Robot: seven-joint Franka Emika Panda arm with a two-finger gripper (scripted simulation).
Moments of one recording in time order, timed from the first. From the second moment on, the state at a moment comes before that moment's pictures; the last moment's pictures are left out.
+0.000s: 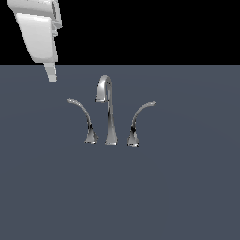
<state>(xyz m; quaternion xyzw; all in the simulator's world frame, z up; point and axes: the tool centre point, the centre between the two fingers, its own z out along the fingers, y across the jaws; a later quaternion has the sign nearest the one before) -0.066 0.178 0.257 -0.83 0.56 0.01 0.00</state>
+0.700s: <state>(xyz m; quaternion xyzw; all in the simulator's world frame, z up) -0.005 0.173 0.210 -0.75 0.66 0.00 0.00</state>
